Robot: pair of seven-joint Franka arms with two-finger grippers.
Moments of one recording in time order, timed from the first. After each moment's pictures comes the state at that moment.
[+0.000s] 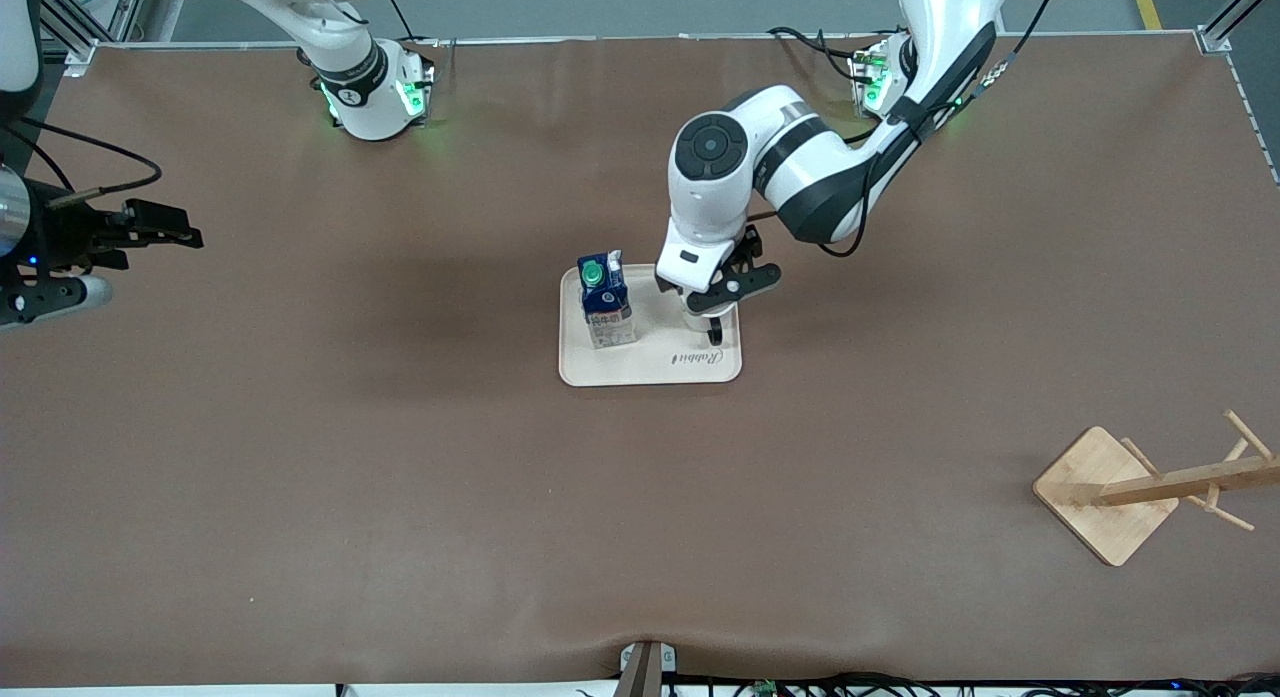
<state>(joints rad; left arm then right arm) -0.17 0.47 -0.66 -1.79 0.33 2.03 -1.31 -0.07 0.17 0.02 -1.46 0.07 1.32 -0.27</state>
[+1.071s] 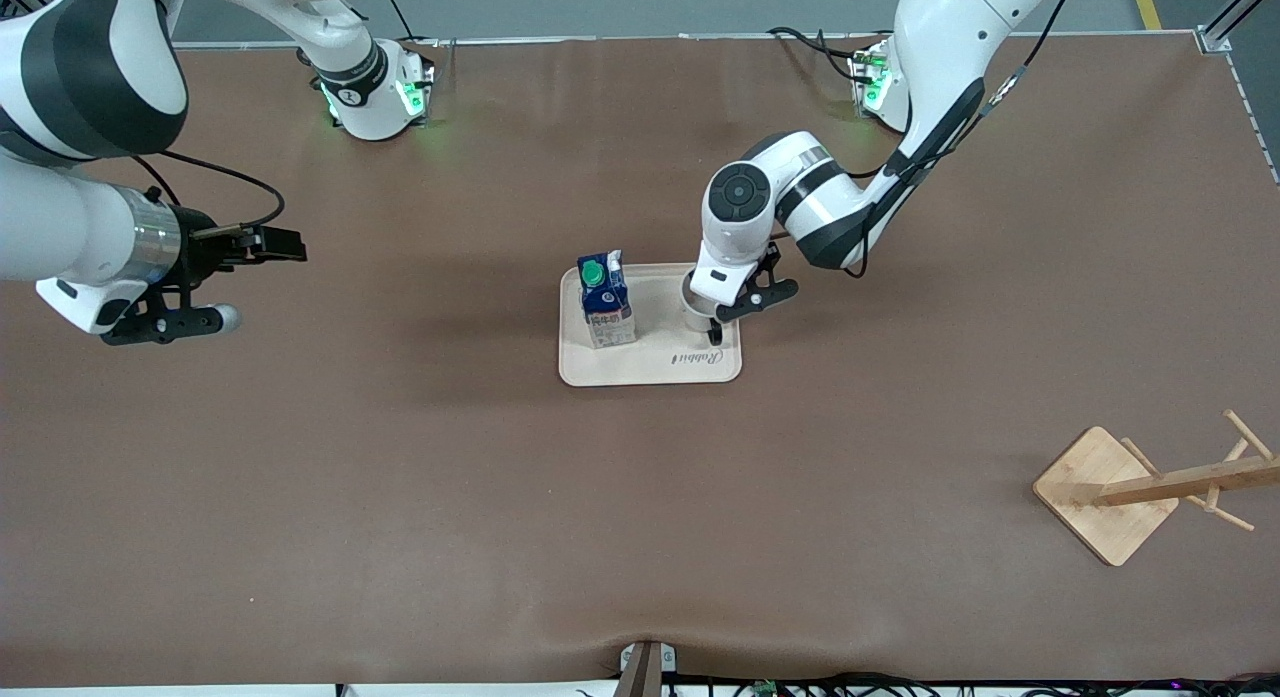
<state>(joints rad) -0.14 0.51 -0.63 -2.01 0.35 2.24 -1.31 0.08 0.20 0.03 -1.49 0.13 1.34 0.03</state>
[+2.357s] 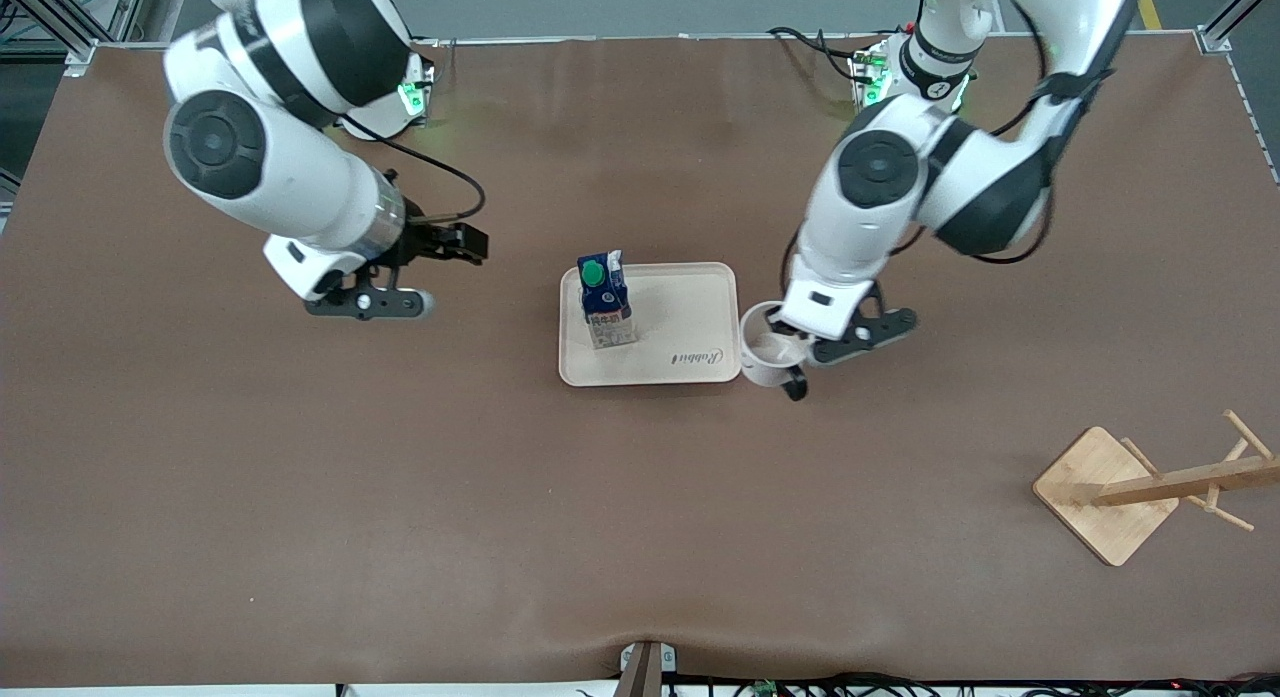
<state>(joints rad) 0.09 0.31 -0.65 -1.74 0.23 1.98 -0.94 0.41 0.25 0.04 -1.52 0.20 1.61 0.47</state>
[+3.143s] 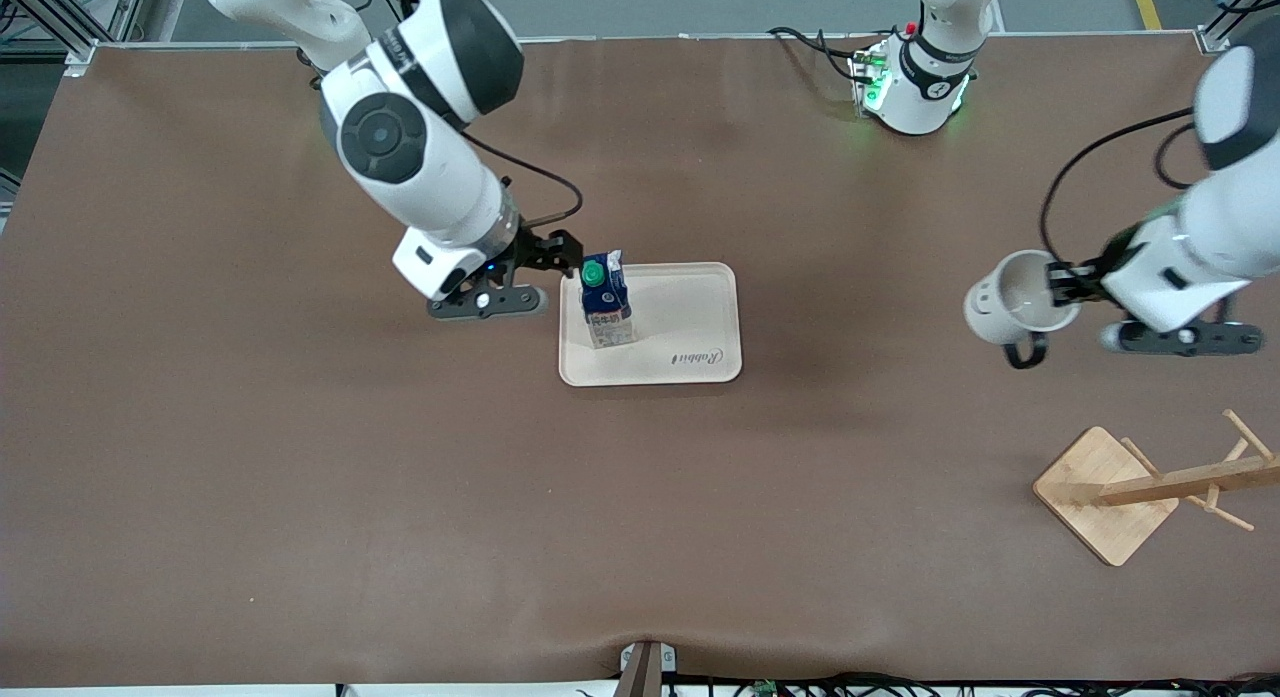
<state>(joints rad) 0.55 0.18 -0.64 -1.57 0.11 1.59 -0.02 0.57 0.29 0.04 -1.60 0.20 1.89 0.51</state>
